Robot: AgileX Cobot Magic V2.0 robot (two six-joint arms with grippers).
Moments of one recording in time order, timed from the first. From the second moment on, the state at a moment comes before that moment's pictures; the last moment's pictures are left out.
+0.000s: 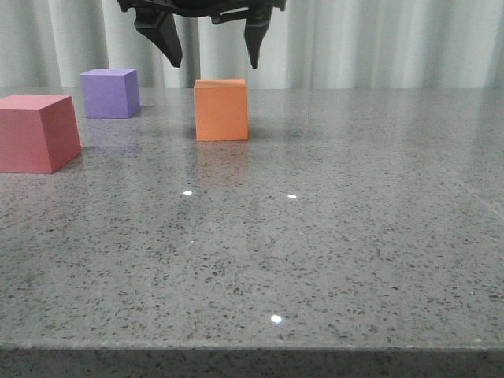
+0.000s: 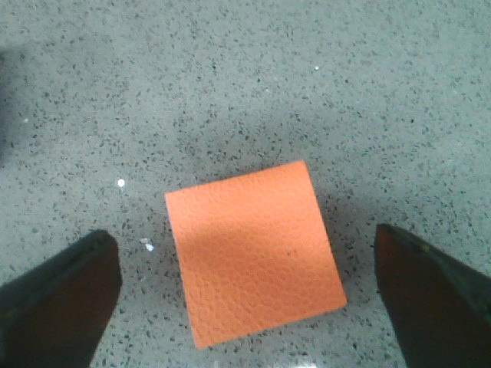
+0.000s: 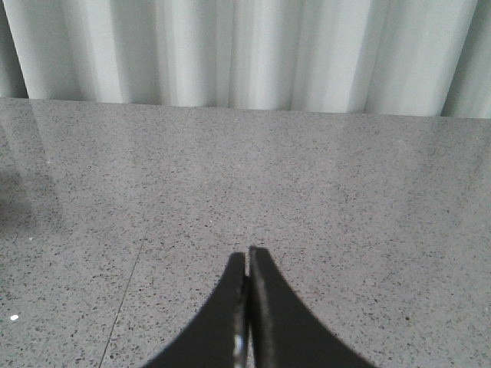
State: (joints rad) left arm -0.67 2.03 -1.96 0.36 0.97 -0.63; right arm 0.01 0.51 -0.45 -0.09 0.17 0.07
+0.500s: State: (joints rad) left arm -0.66 2.13 -1.96 0.36 0.95 -0.64; right arm 0.01 0.51 -0.45 -0.09 0.17 0.07
